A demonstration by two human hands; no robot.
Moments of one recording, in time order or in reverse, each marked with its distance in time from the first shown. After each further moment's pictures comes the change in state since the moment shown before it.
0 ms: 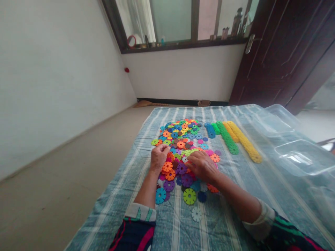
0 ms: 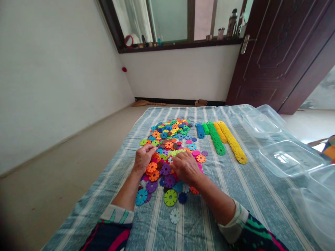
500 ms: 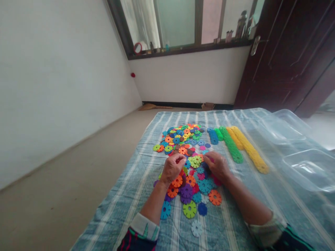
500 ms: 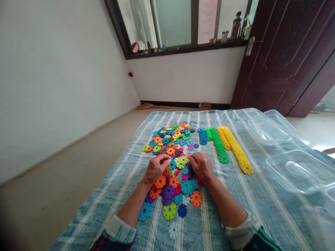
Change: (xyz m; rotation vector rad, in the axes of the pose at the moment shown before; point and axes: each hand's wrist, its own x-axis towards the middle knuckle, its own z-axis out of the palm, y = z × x) left_hand -0.029 0.040 0.024 0.024 -0.290 0.120; right_hand -0.006 0.060 0.004 0.328 0.231 0.404
